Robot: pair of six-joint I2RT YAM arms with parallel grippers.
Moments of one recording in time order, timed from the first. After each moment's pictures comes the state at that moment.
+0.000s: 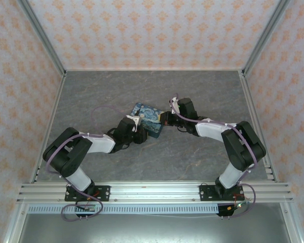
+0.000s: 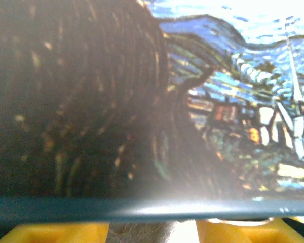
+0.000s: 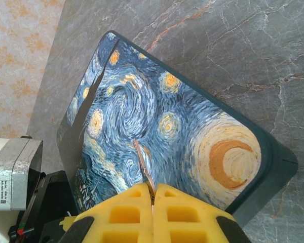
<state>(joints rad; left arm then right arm) -0.56 1.63 0.57 0.30 0.10 -0.47 0.50 1.67 0.85 0.19 -0.46 0.61</state>
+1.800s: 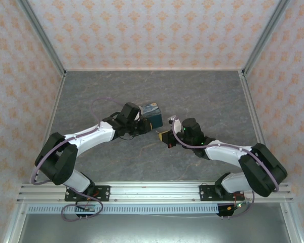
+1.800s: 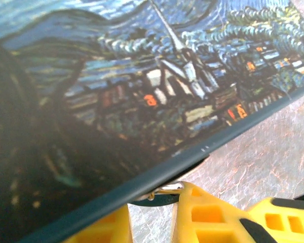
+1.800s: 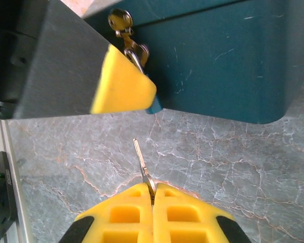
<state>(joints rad) -0.57 1.52 0.91 -0.26 0.27 -0.84 0.64 1.36 0.48 0.36 -0.44 0.39</state>
